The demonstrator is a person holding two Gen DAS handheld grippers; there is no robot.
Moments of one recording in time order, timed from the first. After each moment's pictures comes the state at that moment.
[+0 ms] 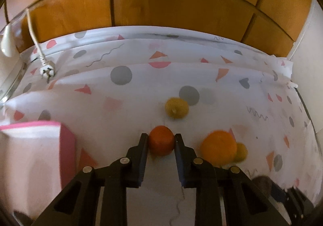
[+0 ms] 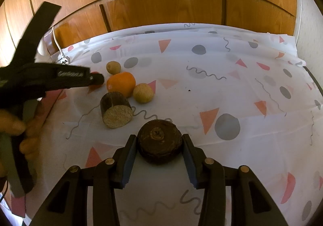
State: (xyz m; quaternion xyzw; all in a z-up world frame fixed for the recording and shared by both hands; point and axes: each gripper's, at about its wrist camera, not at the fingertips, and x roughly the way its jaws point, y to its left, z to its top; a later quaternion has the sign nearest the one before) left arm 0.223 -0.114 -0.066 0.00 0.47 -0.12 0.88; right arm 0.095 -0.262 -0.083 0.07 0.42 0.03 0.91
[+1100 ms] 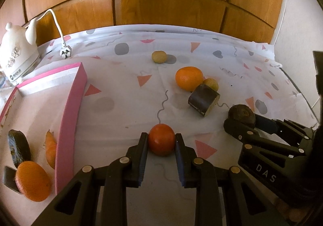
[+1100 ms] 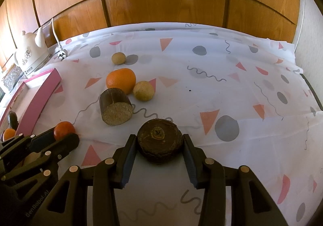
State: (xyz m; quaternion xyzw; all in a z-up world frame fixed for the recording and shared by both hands) left arm 0.106 -0.112 -0.085 0.01 0.42 -0.13 0.90; right arm 0.097 -0.251 -0.083 0.04 0.42 0.01 0.91
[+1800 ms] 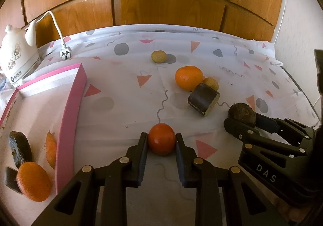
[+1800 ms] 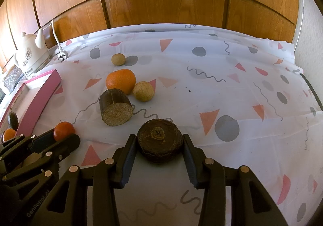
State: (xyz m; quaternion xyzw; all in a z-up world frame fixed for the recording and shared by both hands) left arm 0.106 -0.114 -0.084 0.03 0.42 -0.13 0.90; right arm 0.097 -0.253 -0.084 0.04 0.42 0.02 0.91
